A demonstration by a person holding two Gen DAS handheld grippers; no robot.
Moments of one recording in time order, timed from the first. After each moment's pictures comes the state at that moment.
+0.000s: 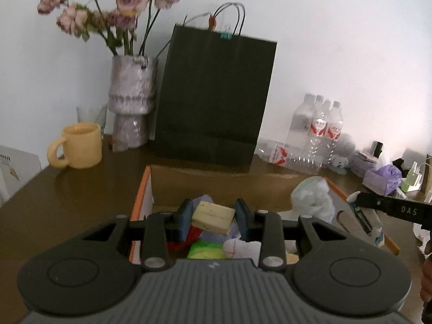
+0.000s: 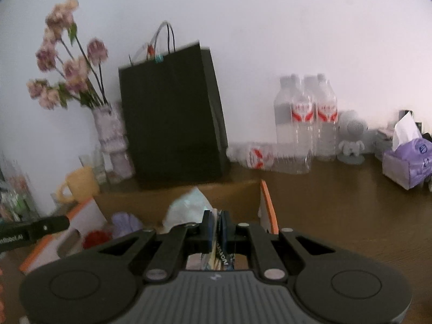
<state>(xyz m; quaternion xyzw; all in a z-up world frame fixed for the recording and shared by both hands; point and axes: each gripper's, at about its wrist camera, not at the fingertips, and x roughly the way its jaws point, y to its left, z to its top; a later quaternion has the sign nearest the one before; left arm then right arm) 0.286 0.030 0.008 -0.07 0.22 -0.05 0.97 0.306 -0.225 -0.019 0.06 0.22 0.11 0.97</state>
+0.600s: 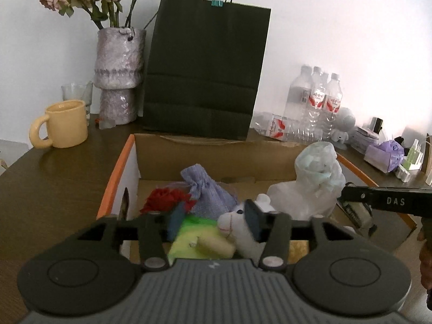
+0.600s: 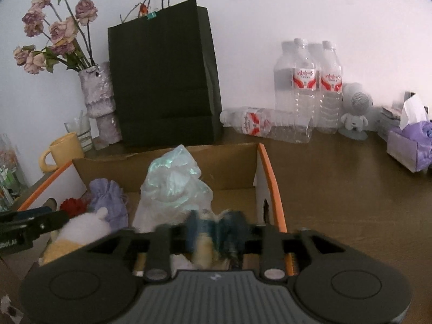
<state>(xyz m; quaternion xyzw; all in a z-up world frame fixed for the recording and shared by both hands) 0.296 0.021 -0.018 -0.05 0.24 -0.07 0.97 0.328 -0.215 -0.047 0.04 0.28 0.10 0.95</state>
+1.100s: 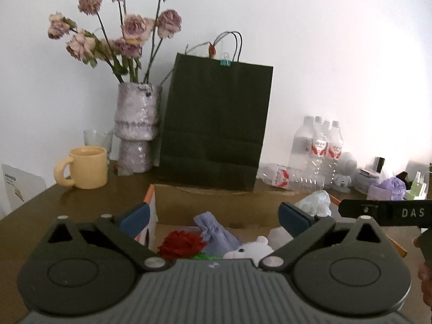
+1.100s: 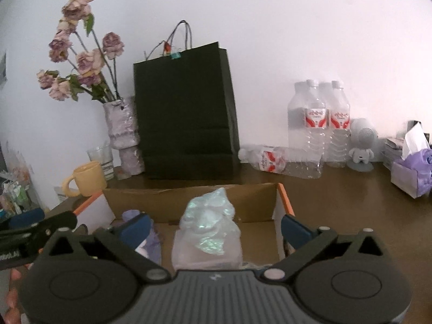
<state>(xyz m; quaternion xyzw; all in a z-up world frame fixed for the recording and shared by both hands) 0.257 0.023 0.006 -0.05 0.13 -0.03 0.99 0.295 -0.202 -0.015 0.04 0.21 0.13 0.97</state>
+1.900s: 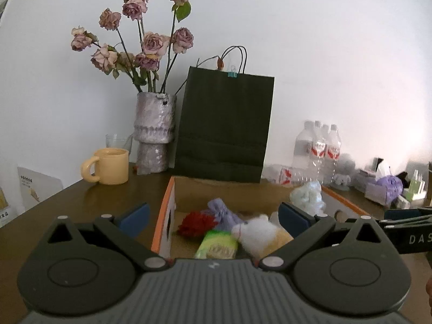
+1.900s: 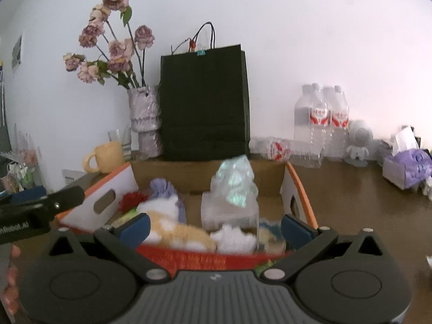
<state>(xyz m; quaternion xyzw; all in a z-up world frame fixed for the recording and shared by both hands) 0.183 0.030 0.003 -0.05 0.12 -0.01 0.99 0.210 -0.187 -0.025 0.01 0.21 0.13 0.97</state>
